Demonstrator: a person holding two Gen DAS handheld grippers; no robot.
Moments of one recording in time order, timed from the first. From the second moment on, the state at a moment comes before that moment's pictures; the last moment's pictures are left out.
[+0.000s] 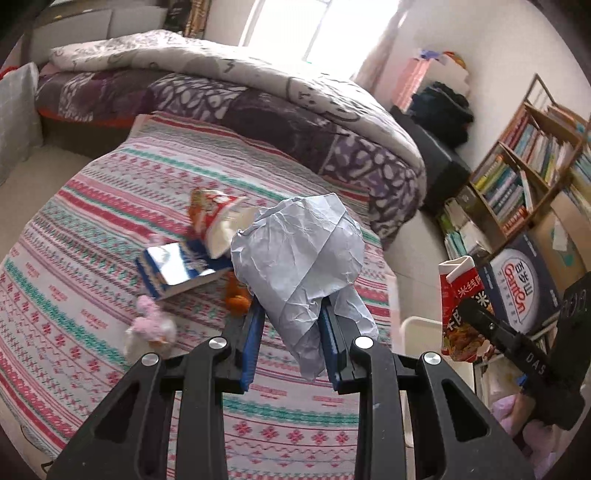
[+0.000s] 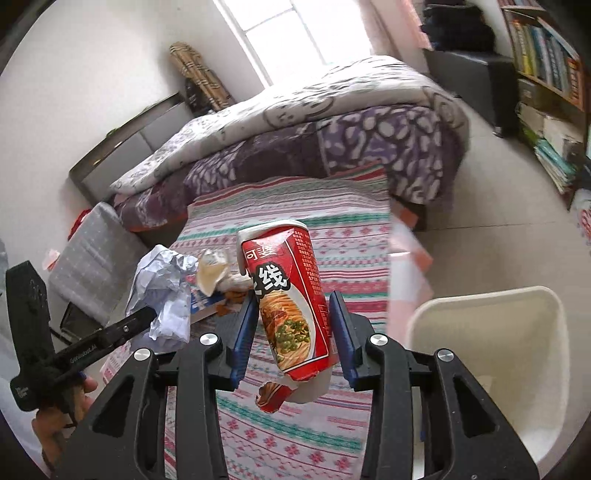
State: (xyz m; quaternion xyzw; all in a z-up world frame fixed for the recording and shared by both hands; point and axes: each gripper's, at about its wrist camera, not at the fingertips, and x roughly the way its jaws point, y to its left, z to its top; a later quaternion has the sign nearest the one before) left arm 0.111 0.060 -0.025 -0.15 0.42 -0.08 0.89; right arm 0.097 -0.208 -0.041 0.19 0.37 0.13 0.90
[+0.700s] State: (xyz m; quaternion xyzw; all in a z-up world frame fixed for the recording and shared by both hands) left arm 0.103 -0.052 -0.031 -0.09 0.42 -0.20 0.88; right arm 0.062 -0.339 -0.071 0.26 0.41 -0.06 0.87
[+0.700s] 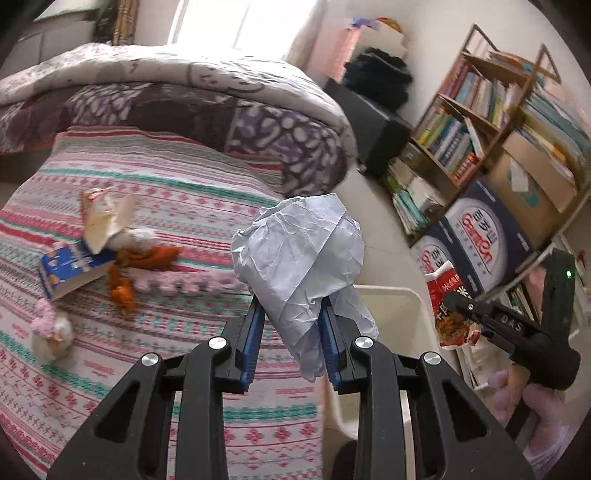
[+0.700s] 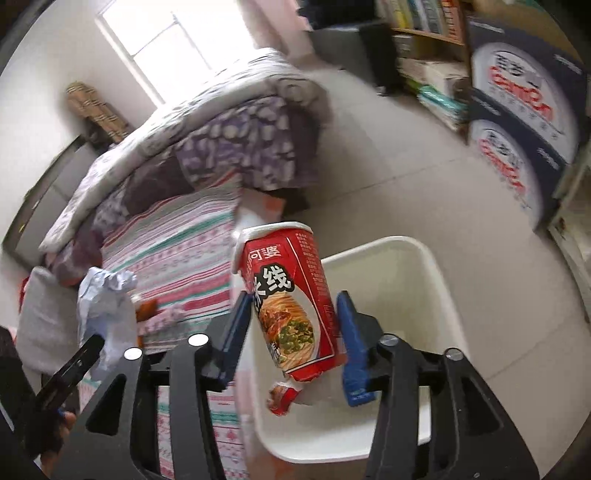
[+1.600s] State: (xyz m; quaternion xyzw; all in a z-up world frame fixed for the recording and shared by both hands) left arm 0.074 -0.158 -0.051 -0.03 0.44 -0.31 0.84; right arm 0.029 -0.399 -0.060 0.23 0.38 -0.20 0.87
